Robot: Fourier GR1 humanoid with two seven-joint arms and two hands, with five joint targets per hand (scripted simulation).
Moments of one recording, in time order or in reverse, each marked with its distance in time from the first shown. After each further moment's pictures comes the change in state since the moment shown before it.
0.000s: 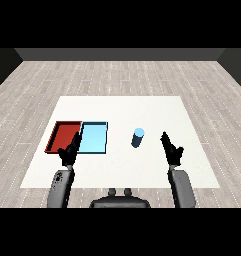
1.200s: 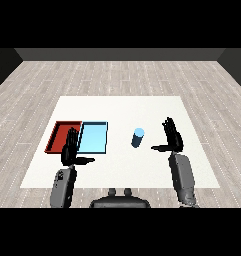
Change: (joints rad) left arm -0.022 -0.059 0.051 0.016 0.094 -0.082 -0.446; right arm -0.264 -0.035 -0.154 0.270 -0.198 0.203 -0.342
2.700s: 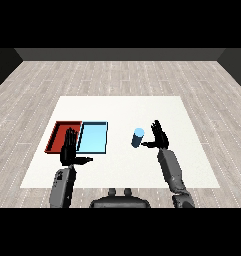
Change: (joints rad) left arm -0.005 0.007 0.018 0.035 0.041 -0.006 -0.045; right arm -0.177 0.056 0.012 0.414 -0.020 -0.056 -0.063
